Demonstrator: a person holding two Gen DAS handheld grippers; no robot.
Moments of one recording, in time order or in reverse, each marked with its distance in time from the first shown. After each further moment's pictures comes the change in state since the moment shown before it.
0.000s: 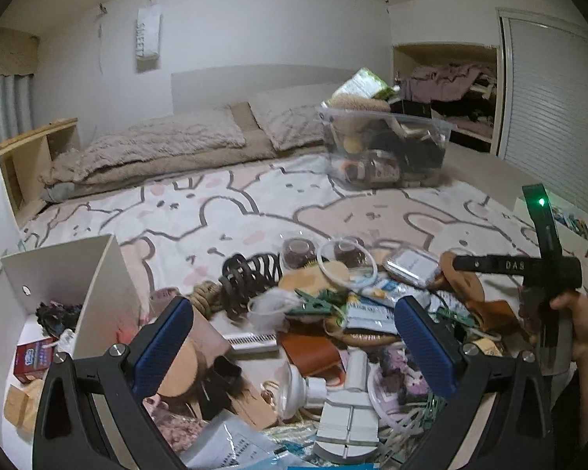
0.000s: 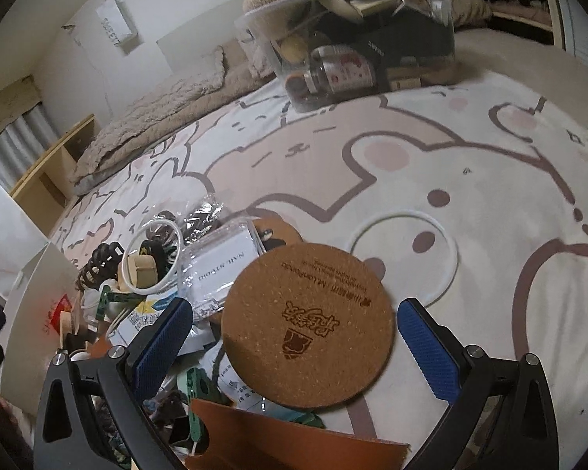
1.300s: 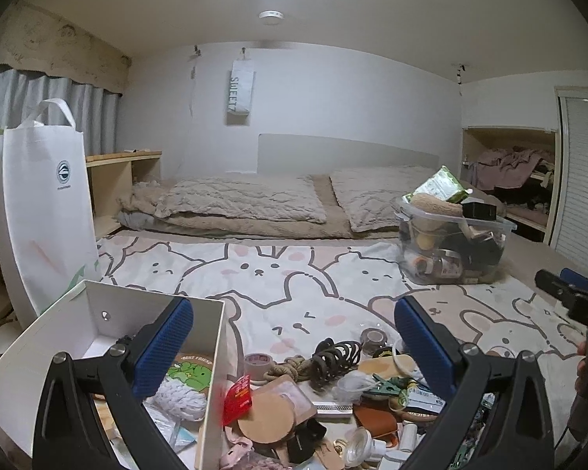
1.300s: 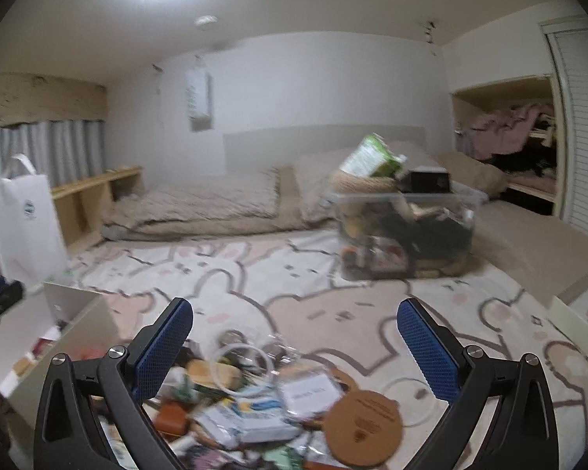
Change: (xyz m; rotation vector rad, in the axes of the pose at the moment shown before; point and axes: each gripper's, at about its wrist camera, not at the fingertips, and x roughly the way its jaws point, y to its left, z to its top) left arm -0.074 0.060 0.036 -0.168 -0.275 0.229; right arm -0.124 0.115 0.020 -0.287 -0.483 -0.070
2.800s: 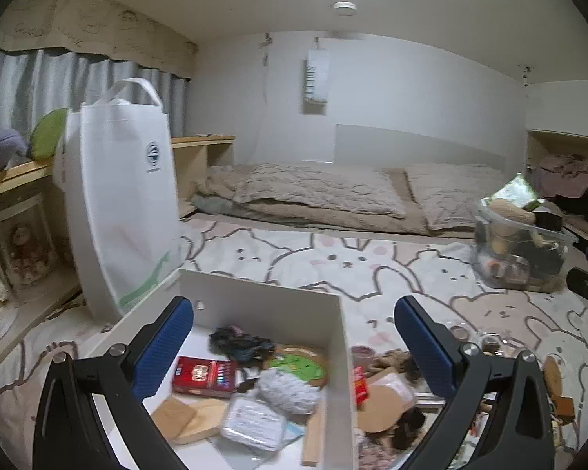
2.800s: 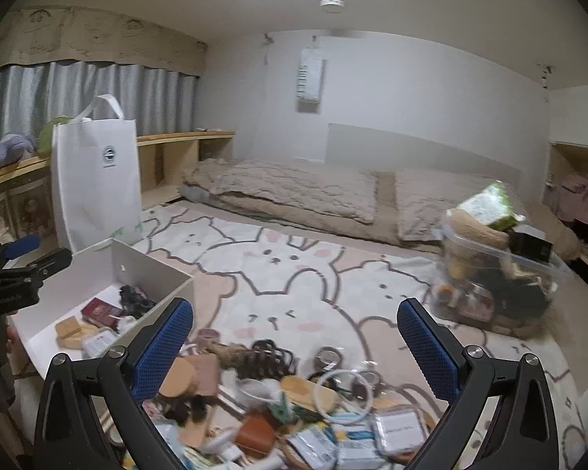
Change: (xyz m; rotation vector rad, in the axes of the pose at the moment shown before) left arm -0.016 0.090 0.007 -0.066 0.042 0.219; right arm 0.003 0.119 0.036 -0.272 0.040 0.251
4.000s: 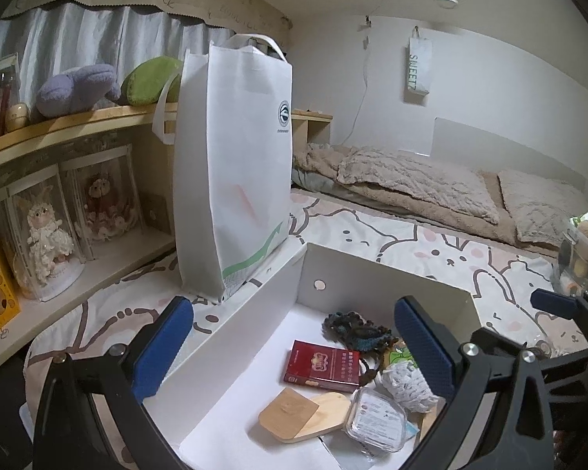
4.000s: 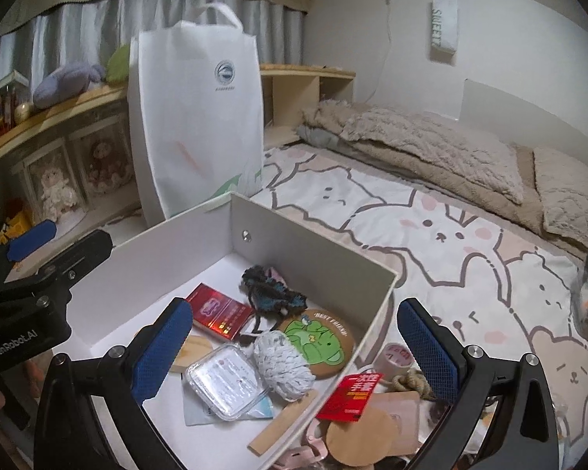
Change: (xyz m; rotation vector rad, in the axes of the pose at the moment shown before) left arm 0.012 0.115 -0.019 -0.138 0.055 0.303; right arm 0.122 0.195 0.015 -0.105 0.206 0.354
